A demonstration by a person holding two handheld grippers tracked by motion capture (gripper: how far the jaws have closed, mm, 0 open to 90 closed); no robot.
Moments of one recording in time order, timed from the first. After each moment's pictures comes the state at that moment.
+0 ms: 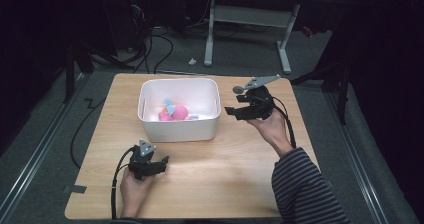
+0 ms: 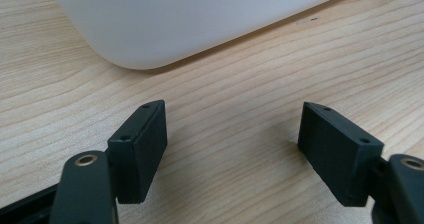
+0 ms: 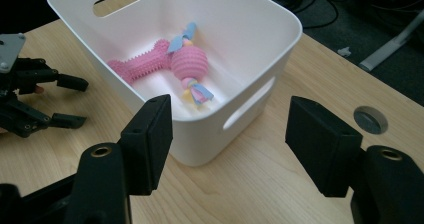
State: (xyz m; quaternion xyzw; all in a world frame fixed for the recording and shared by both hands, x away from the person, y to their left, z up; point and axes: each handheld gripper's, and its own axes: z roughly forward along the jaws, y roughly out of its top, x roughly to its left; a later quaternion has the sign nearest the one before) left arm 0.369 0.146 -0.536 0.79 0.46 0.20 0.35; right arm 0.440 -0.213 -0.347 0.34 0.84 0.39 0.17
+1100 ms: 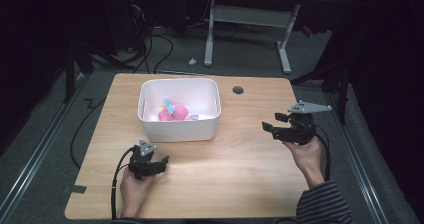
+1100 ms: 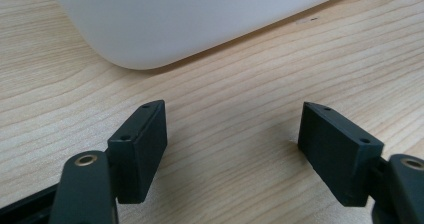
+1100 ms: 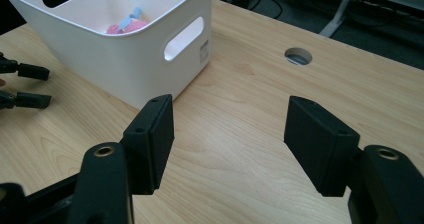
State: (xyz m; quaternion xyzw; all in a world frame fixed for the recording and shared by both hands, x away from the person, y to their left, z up) left arm 0.369 0.145 -0.536 0.79 0.46 0.20 0.35; right arm 0.372 -0.305 -0.370 0.43 0.78 0.40 0.21
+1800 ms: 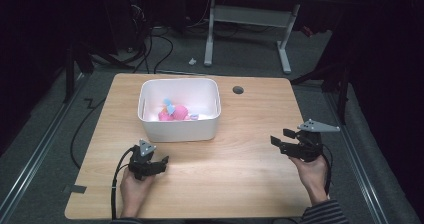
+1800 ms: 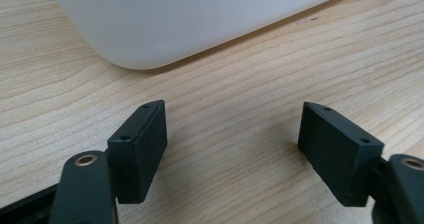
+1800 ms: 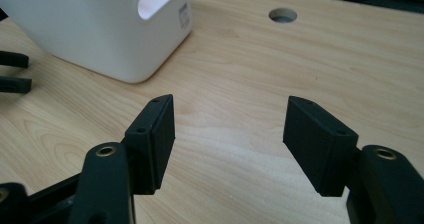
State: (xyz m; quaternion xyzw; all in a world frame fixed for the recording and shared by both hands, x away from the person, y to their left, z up) left arm 0.369 0.145 -0.536 0.79 0.46 0.20 0.35; right arm 0.344 -0.332 -0.415 0.48 0.75 0.41 0.20
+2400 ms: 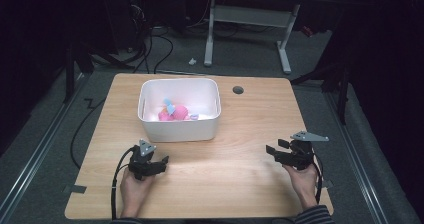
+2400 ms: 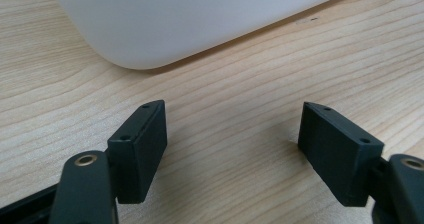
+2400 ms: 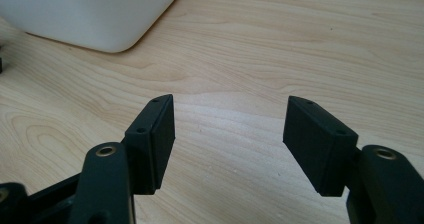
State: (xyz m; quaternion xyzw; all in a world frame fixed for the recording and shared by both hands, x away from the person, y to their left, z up) left arm 0.369 0.145 -0.536 0.79 0.46 0.20 0.35; right arm 0.346 -0.332 -0.467 0.51 0.74 0.40 0.17
